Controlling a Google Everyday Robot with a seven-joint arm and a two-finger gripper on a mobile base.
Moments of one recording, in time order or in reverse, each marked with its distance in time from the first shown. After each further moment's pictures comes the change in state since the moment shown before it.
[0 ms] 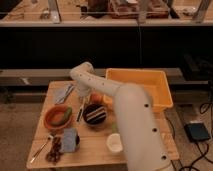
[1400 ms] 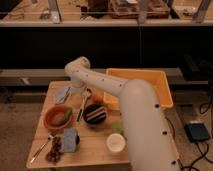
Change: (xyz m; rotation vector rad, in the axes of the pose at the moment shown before) arm -0.020 -0.026 -0.049 0.059 0.020 -0.073
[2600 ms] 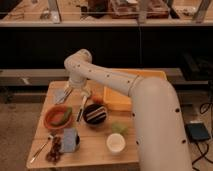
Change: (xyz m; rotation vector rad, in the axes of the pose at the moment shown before) arm -0.004 -0.011 -0.065 0.046 0.087 -0.038
